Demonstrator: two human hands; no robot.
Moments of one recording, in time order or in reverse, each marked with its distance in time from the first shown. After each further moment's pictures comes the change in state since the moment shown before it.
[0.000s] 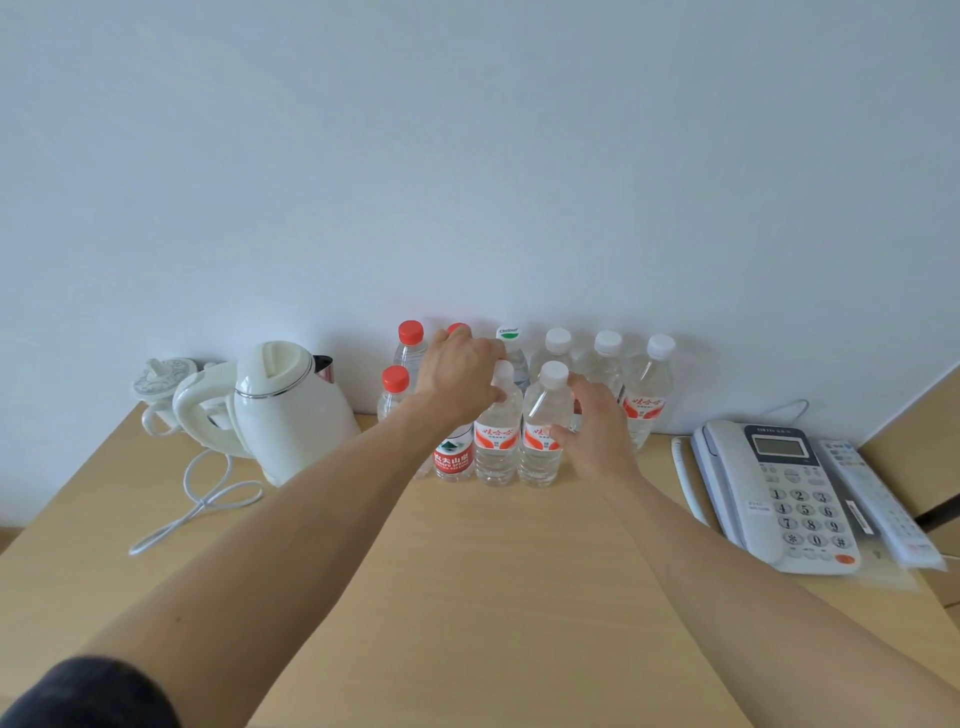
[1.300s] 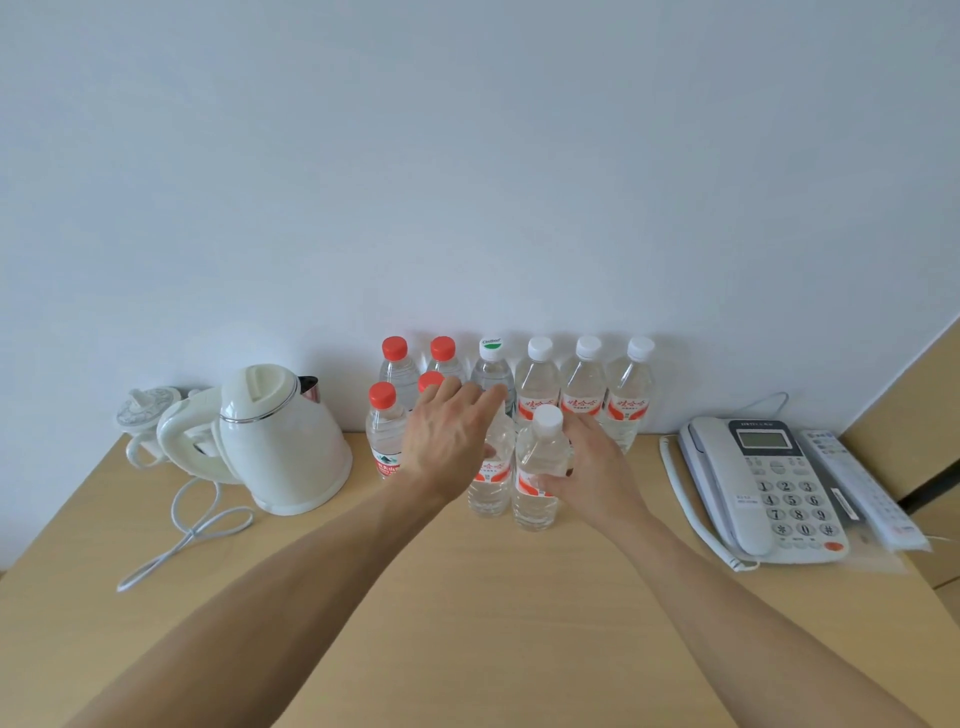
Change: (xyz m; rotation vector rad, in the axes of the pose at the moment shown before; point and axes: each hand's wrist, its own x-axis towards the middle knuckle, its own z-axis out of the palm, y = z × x) left_hand -0.047 0.001 0.042 0.046 0.339 0.219; right_hand -0.044 -0.007 -0.016 -0.004 -0.072 -0.003
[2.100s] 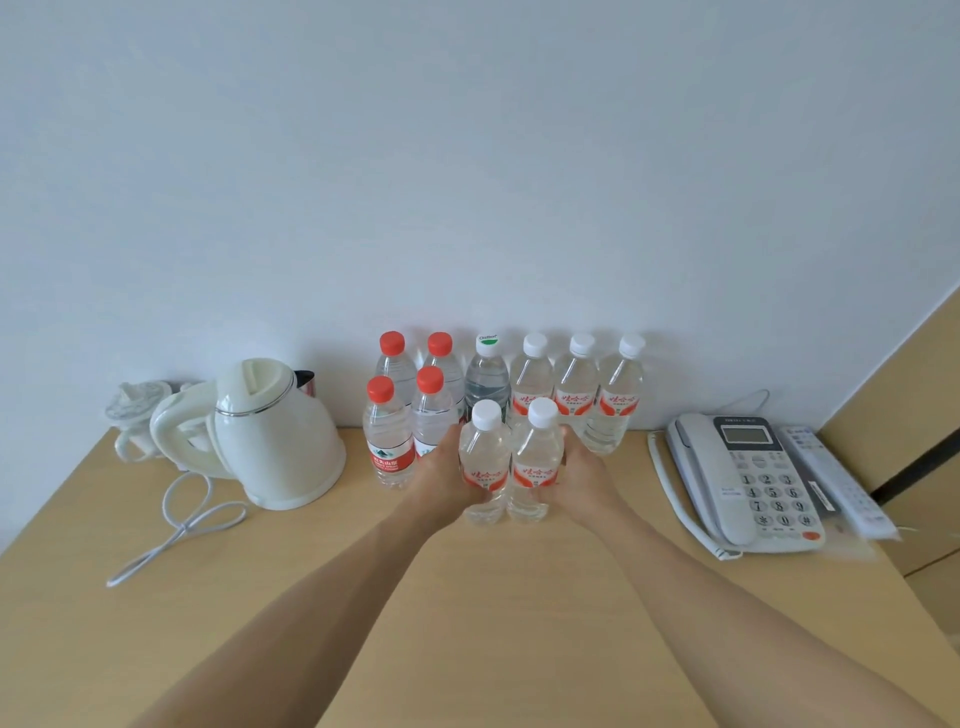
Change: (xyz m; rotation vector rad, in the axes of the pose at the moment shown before) left_hand -0.044 0.003 0.032 -0.811 -0.418 -0.557; right_hand -0.002 0.015 0.020 0.157 -0.147 0.237
